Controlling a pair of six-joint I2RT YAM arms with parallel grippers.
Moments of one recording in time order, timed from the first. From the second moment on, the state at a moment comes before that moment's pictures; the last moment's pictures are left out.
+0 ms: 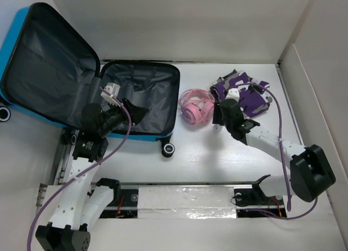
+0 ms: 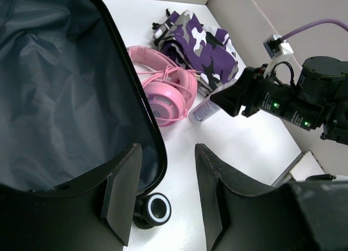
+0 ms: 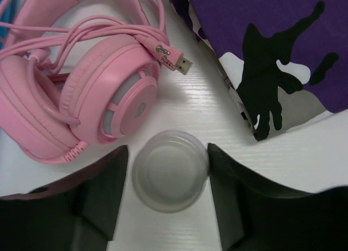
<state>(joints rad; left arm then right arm) -0.16 0.75 0.78 -0.19 0.52 -0.46 0.54 1.32 0.78 -0.06 0.43 0.36</state>
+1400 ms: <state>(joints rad) -0.15 0.68 0.78 -0.20 0.44 -0.45 0.89 2.02 1.64 0.02 -0.11 0.32</state>
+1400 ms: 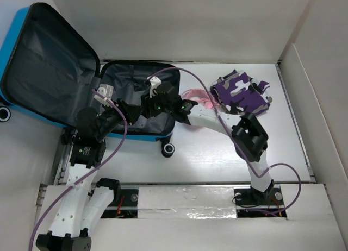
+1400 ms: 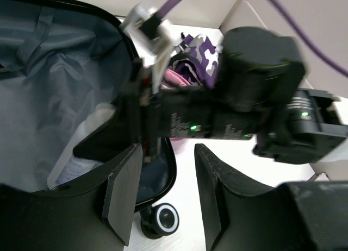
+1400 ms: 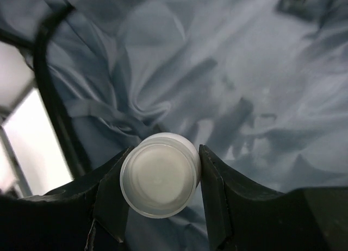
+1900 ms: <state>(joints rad) -0.13 0.69 0.78 -0.20 0.44 -0.46 0.87 2.25 1.92 -0.10 -0.06 0.29</state>
